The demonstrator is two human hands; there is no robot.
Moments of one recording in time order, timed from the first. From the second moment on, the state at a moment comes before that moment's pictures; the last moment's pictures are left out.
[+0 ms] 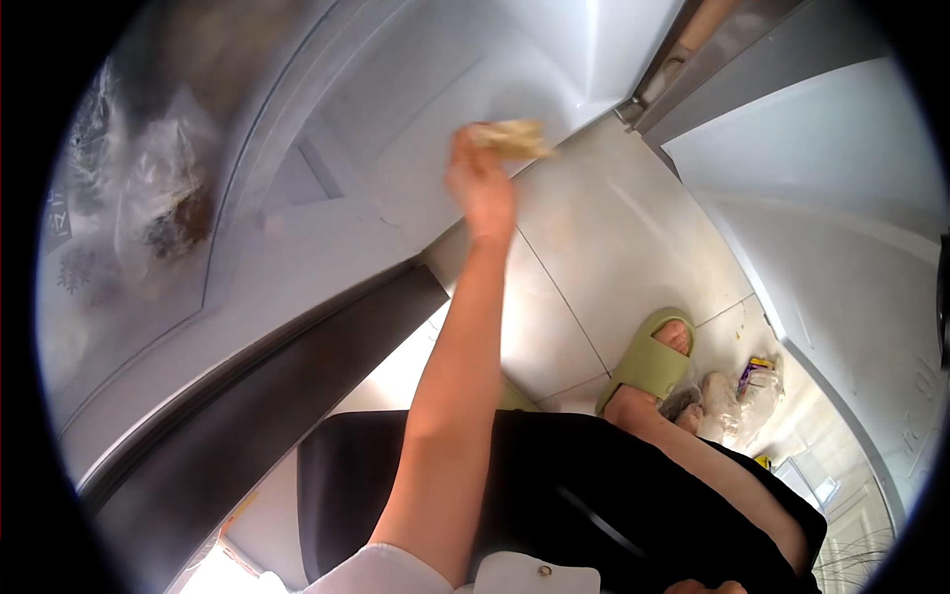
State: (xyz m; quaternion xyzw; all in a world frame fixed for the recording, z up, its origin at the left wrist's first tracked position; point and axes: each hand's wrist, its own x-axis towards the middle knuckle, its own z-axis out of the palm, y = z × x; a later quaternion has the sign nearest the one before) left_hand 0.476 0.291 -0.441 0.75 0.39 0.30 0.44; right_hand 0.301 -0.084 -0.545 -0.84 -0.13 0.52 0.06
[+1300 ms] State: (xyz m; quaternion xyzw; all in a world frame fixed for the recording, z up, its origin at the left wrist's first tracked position) left_hand 0.529 0.311 -0.476 0.93 0.33 0.11 0.10; right_hand 0.282 -0.104 -0.592 -0.71 -0.34 0.60 -0.15
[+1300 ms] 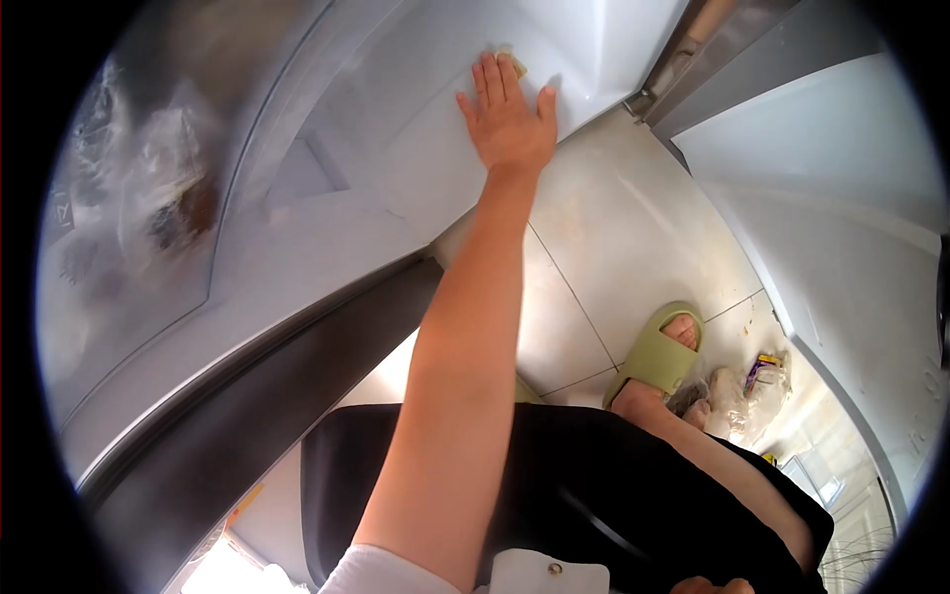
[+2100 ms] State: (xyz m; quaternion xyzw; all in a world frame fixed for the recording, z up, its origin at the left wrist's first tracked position) left_hand 0.470 0.277 -0.468 0.96 0.12 0.21 0.15; right_hand 0.268 -0.102 -0.585 -0.92 -0.21 0.33 0.03
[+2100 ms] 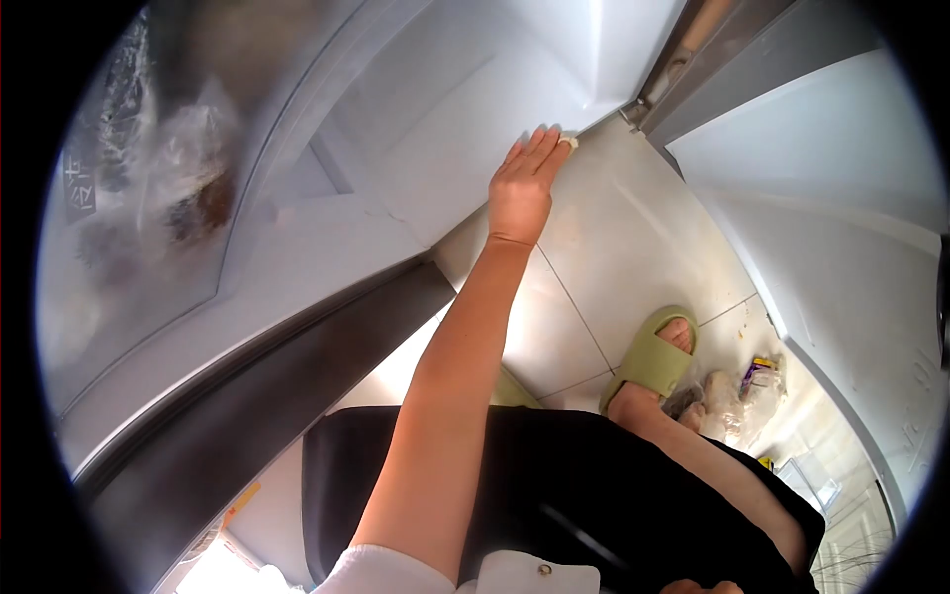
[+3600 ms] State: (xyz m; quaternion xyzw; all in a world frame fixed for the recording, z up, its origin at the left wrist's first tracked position) left_hand 0.440 0.351 -0.451 0.91 0.40 0.14 0.00; right_hand 0.278 -0.098 -0.587 -0.82 -0.18 0.54 -0.03
